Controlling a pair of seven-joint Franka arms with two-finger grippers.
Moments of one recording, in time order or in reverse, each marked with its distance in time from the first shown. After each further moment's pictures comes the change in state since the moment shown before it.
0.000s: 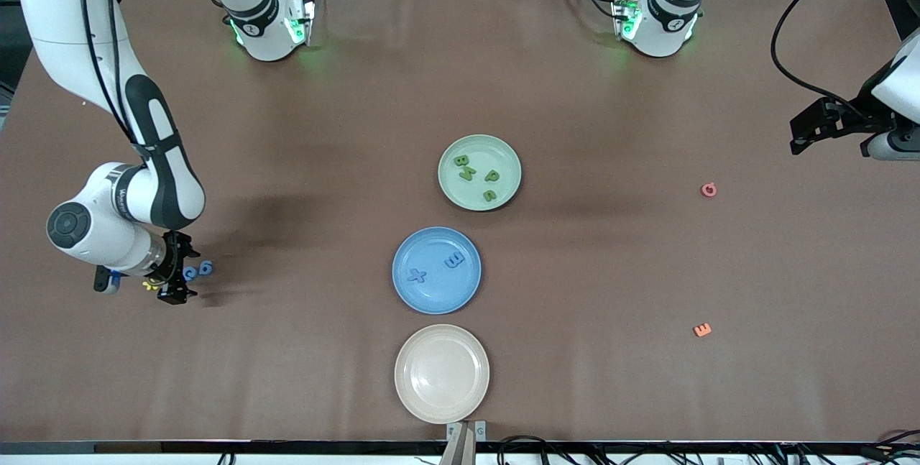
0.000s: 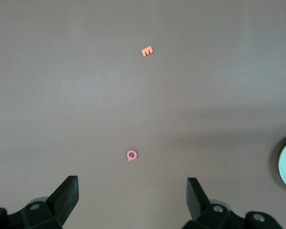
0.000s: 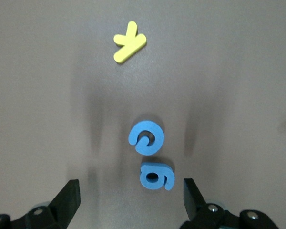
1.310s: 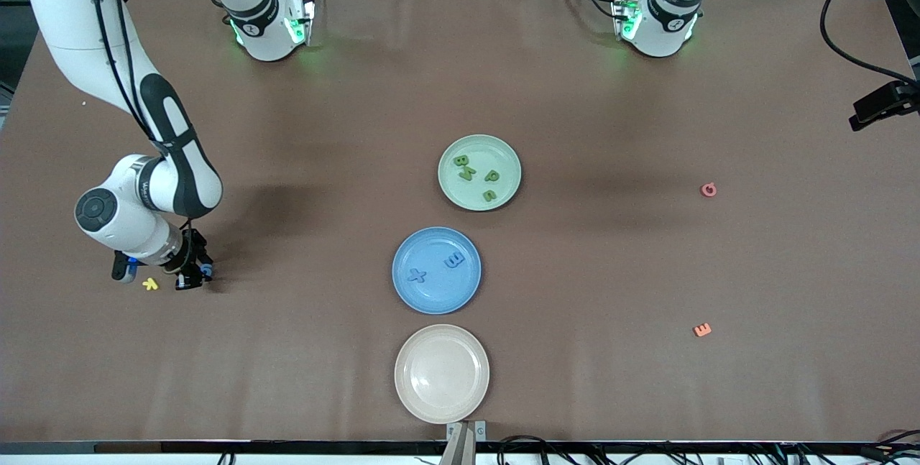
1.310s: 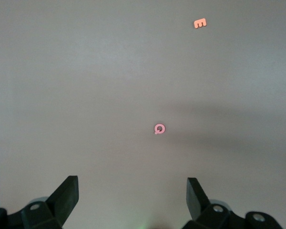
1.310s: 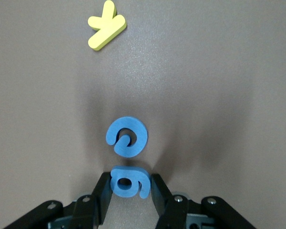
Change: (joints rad) left arm 0.152 -0.022 0.003 0.000 0.032 -0.119 -0.028; right arm 0.001 -0.008 0.016 -0.119 -0.001 0.163 0.008
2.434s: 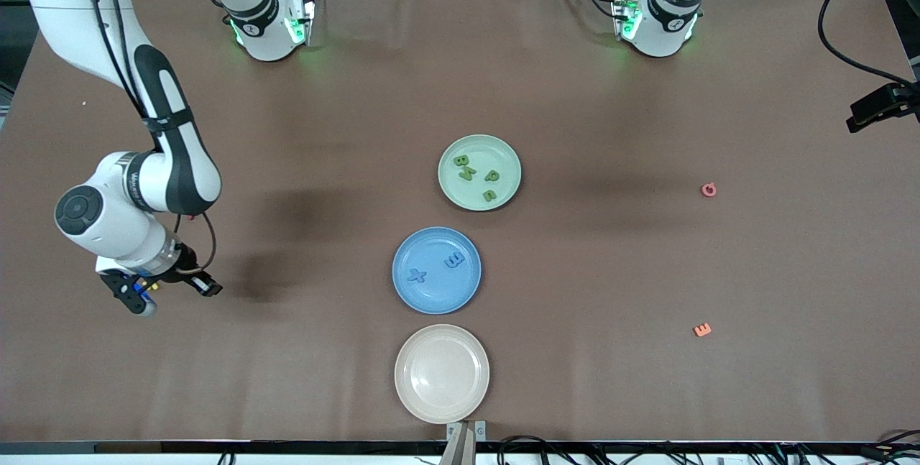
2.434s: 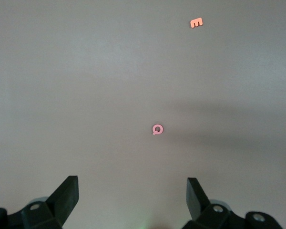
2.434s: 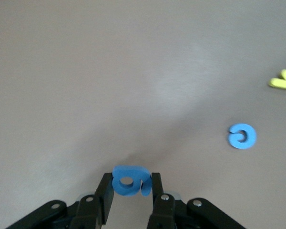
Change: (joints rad) left arm -0.002 0.008 -0.011 0.001 0.000 0.004 0.000; right arm 0.055 -0.085 0.045 0.133 -0.025 -0.158 -0.724
